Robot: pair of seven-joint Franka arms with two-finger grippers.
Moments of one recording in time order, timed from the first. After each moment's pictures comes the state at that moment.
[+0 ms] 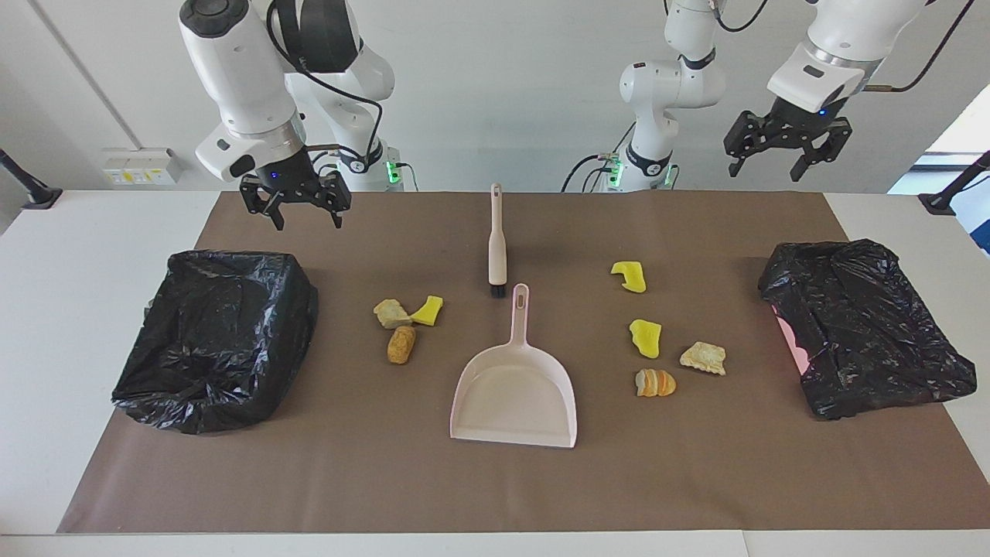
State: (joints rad) left arm -0.13 -0.09 -0.05 -1.54 0.01 1.42 0.04; right arm 0.05 -0.02 0.08 -1.74 -0.01 1.73 0.09
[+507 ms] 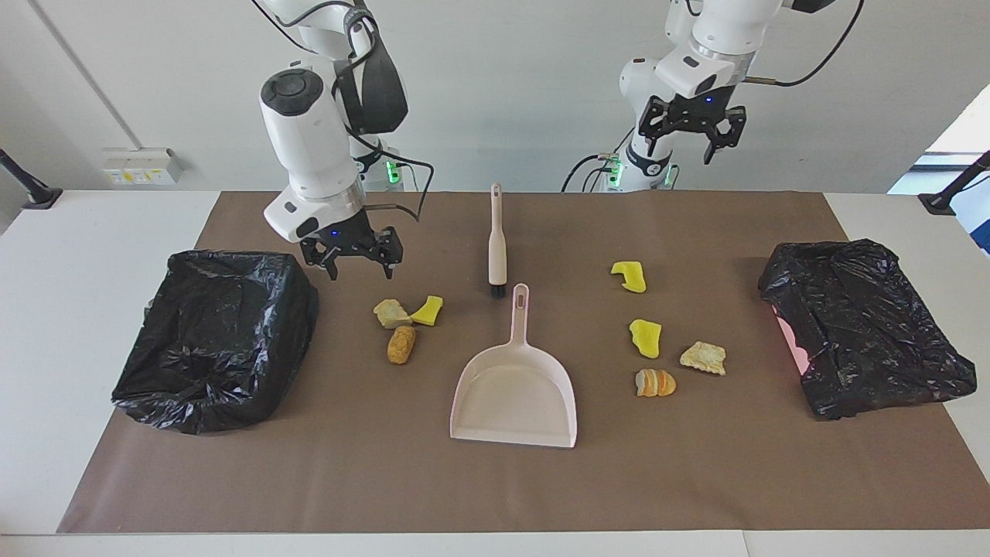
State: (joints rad) left arm -0.39 -0.28 -0.06 -1.85 -0.01 1.52 -0.17; right arm 0.12 0.15 0.12 -1.74 0.00 1.94 0.25
